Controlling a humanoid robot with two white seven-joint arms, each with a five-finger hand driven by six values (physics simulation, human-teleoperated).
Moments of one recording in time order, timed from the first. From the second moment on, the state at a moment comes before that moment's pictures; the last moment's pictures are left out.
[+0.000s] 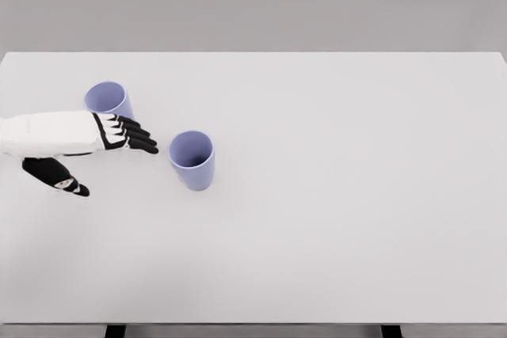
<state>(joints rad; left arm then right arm) -0.60 1.18 -0.68 -1.76 0.14 -0.61 -0.61 -0.03 0.00 -0.08 0.16 0.08 -0.20 0.25</state>
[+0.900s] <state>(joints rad) -0.87 0.82 -0.96 -1.52 0.07 -0.61 -0.61 -0.03 0.00 -0.08 0.17 0.07 -0.20 0.25</state>
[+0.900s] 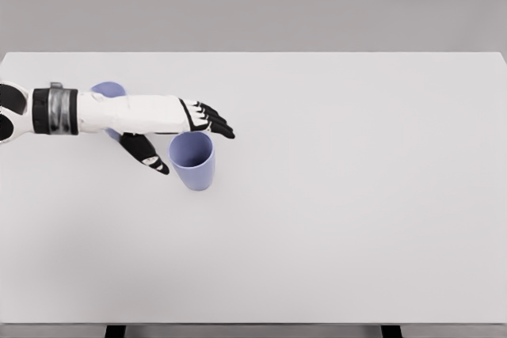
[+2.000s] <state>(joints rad) -0.84 0.73 -0.96 -1.35 -0.04 -0.61 -0.61 -0.03 0.00 -0.08 0.17 0.07 -0.20 0.25</state>
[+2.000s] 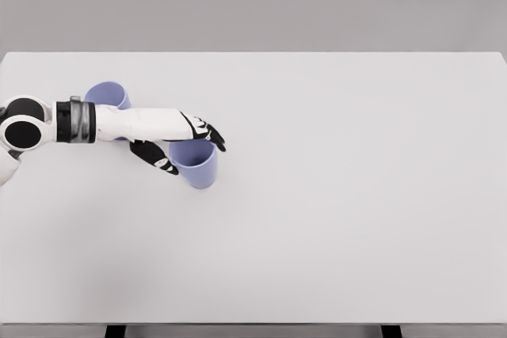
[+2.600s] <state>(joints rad) -1.08 1.15 -0.95 -1.58 0.30 -0.61 -0.61 -0.03 0.00 -0.08 0.17 0.07 -0.20 0.25</state>
